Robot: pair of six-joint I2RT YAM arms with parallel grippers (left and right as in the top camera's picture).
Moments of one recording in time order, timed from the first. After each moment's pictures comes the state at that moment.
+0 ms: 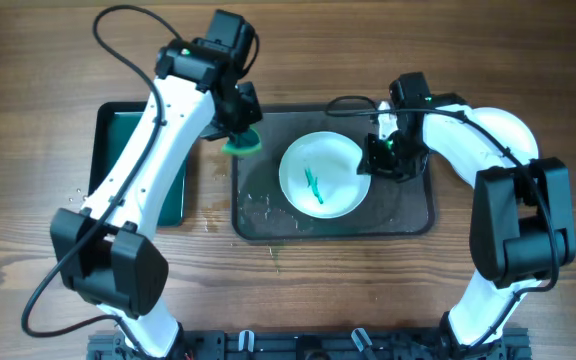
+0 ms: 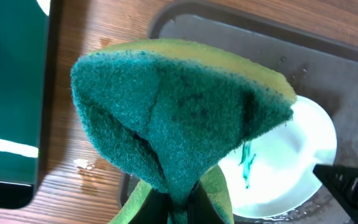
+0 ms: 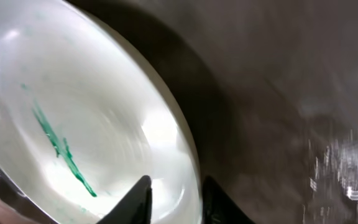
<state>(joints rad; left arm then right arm) -0.36 1.86 1.75 -1.25 0.00 -0.62 0.18 1.95 1.25 -0.81 -0.39 0.19</state>
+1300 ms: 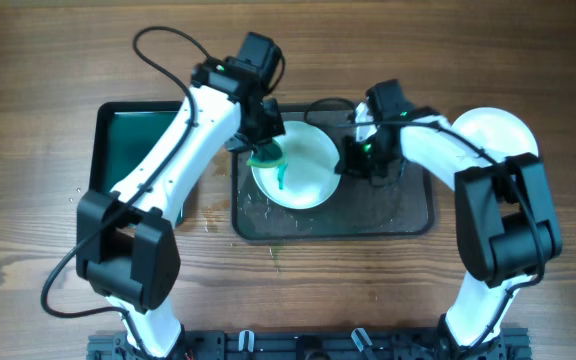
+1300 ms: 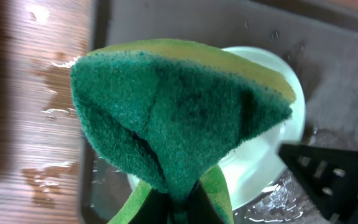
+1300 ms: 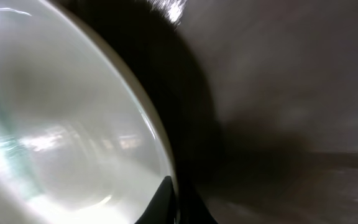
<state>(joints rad) -0.44 1.90 1.63 -1.10 0.05 -0.67 0.28 1.97 1.17 -0.58 -0.49 0.36</state>
